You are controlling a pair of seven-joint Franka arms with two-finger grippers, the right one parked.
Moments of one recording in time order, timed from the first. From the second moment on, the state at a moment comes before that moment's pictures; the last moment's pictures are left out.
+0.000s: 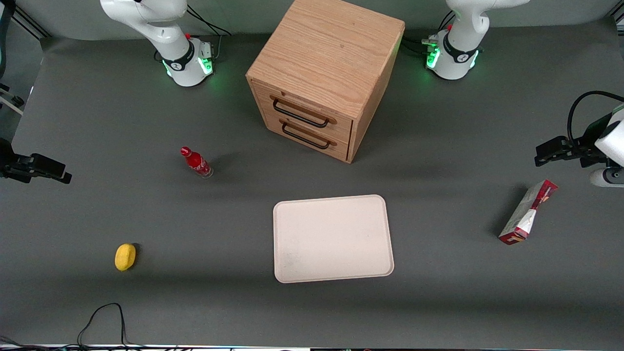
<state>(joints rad) 0.05 0.13 -0.07 -1.49 0.00 1.59 0.03</state>
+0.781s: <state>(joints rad) 0.11 0.19 -0.05 -1.47 0.01 1.61 0.09</state>
